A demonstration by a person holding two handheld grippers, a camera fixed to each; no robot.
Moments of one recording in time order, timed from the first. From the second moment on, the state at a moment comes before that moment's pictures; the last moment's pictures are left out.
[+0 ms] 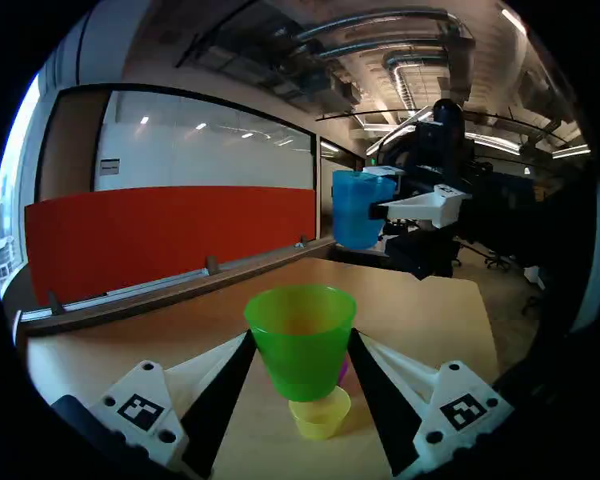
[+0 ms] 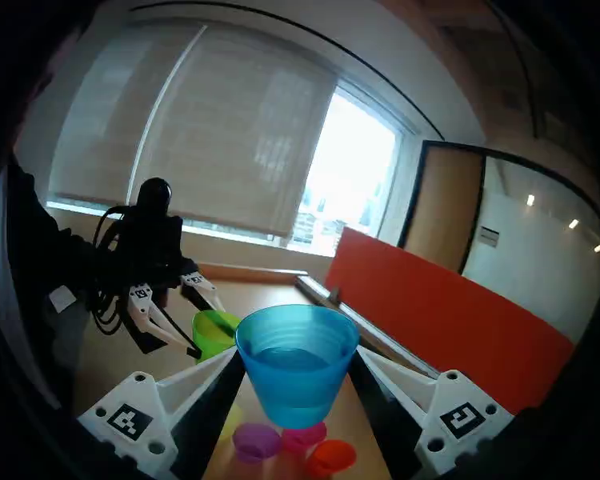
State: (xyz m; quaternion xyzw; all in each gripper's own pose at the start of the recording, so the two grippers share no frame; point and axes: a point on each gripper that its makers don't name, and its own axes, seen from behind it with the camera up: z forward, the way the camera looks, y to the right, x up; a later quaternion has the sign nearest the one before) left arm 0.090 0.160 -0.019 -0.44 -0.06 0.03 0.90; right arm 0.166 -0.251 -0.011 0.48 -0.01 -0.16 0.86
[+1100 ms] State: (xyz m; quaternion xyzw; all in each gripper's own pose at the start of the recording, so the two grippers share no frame) left arm 0.086 0.174 -0.045 -0.47 -0.05 0.03 0.88; right arm 0.183 -0.290 -0.006 0.49 0.05 -0.25 0.83
